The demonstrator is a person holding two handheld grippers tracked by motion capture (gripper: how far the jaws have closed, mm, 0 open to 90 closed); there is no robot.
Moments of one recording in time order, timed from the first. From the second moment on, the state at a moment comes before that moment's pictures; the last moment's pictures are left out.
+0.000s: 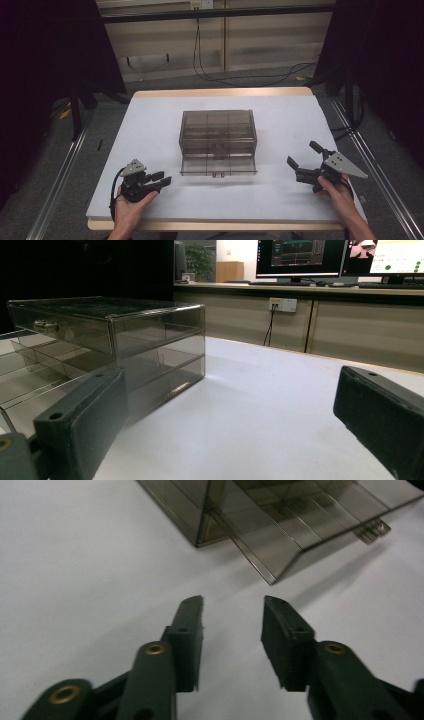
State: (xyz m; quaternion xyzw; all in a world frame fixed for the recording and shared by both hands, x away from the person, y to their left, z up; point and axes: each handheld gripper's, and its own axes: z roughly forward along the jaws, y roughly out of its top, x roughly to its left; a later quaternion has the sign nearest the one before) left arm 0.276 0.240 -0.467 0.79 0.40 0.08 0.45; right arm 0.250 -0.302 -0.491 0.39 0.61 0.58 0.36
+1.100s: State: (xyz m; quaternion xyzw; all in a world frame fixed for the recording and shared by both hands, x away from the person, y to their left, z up) left arm 0.260 0.188 -0.463 0.87 0.23 0.04 0.43; right arm 0.250 -0.302 -0.491 0.39 0.61 0.58 0.36
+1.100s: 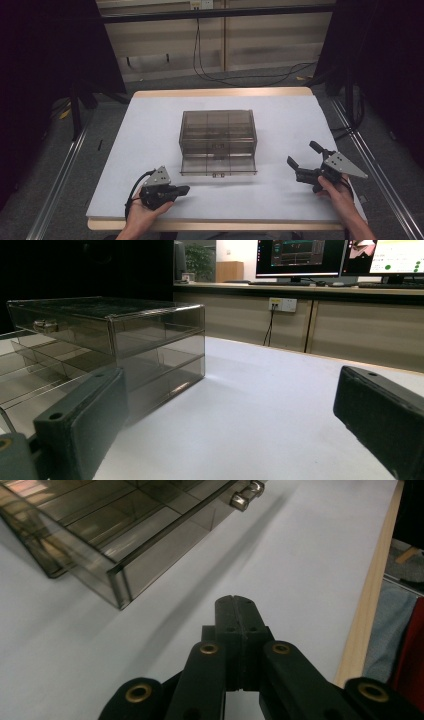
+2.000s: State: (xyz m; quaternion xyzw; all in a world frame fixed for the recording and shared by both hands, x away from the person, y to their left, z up) left arm 0.262 0.163 -0.461 0.88 0.20 0.03 0.42; right arm 0.250 -0.302 -0.491 0.39 0.61 0.58 0.36
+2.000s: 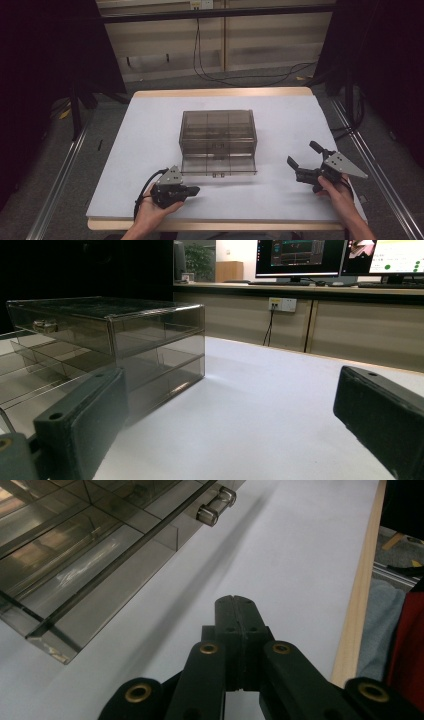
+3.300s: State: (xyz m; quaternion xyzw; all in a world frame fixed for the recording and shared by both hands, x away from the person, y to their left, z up) left arm 0.284 0.131 -0.449 0.89 0.17 0.03 0.42; right arm 0.250 -0.302 -0.491 0.40 0.61 0.58 0.36
